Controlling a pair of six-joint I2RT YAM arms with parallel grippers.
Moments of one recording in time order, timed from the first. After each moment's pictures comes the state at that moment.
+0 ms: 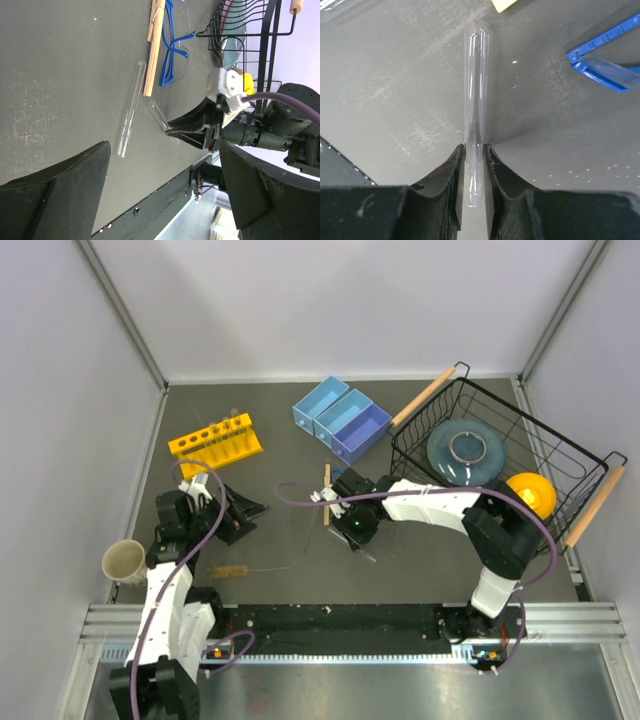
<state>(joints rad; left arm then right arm) 0.17 0.69 0.41 -0.33 0.80 -0.76 0.90 1.74 1.08 -0.59 -0.16 -0.02</state>
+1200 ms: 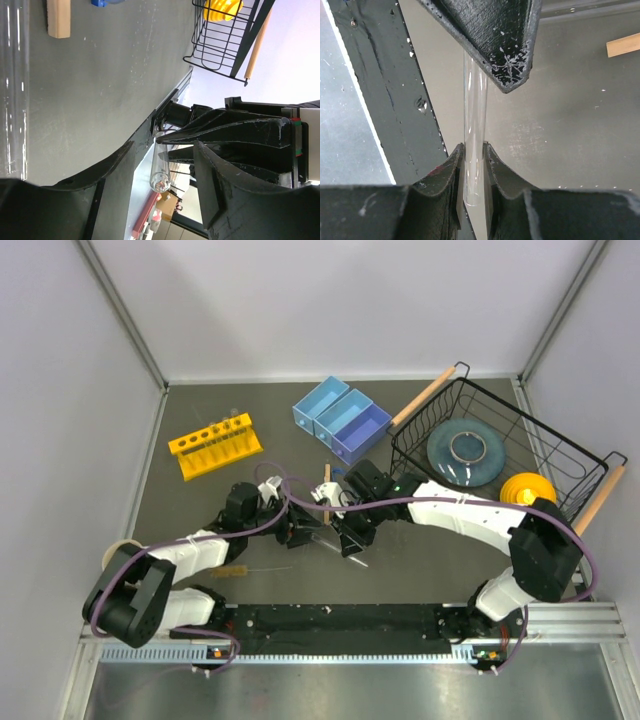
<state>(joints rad) -0.43 1.26 0.34 0.42 0.77 -1.24 0.89 1.52 1.05 -0.60 -0.52 -0.13</state>
